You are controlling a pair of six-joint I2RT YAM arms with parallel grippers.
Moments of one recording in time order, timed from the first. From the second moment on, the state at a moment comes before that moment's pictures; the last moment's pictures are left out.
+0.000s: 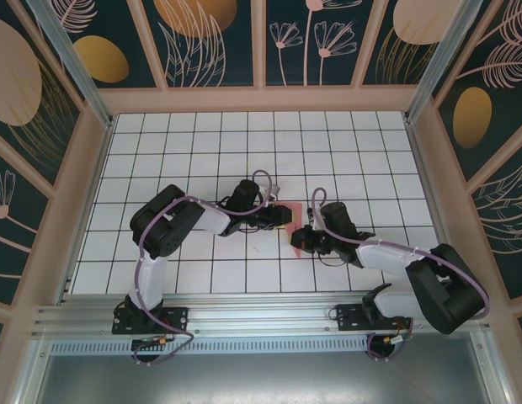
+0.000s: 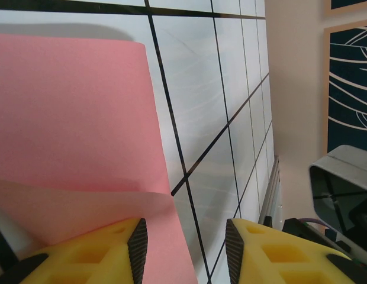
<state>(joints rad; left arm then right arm) -0.71 2.08 0.95 0.57 0.70 -0.97 0.56 1.28 0.36 0.13 -0.52 0.80</state>
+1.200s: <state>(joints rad) -0.71 2.08 0.97 0.51 0.70 -0.94 0.50 1.39 0.29 0.24 -0.58 0.84</state>
